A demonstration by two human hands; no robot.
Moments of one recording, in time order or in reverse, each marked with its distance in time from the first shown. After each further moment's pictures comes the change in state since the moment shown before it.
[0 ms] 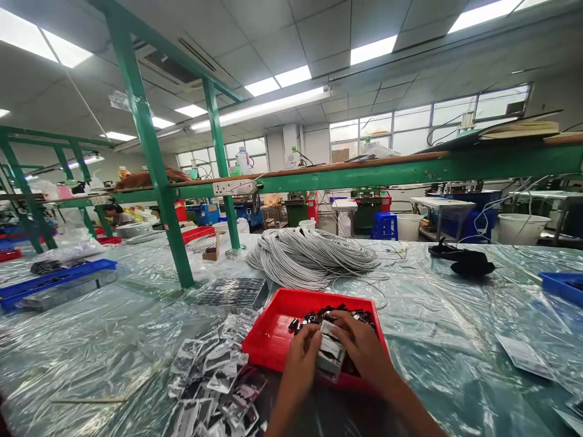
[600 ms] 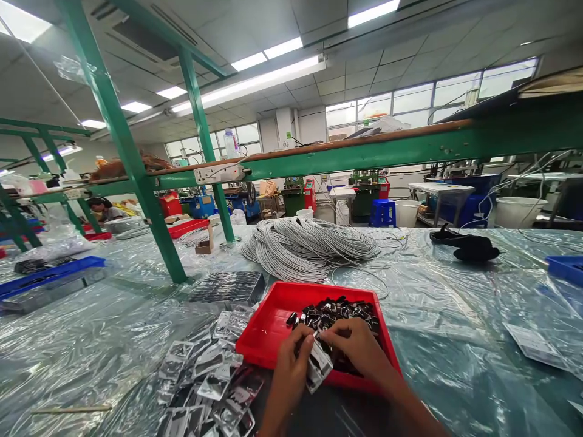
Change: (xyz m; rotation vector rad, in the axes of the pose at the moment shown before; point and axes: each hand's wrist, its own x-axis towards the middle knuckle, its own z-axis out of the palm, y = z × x) left_hand -0.001 -0.012 -0.018 0.102 -0.033 0.058; right_hand 0.007 0.014 0.019 0.263 -0.124 0.365
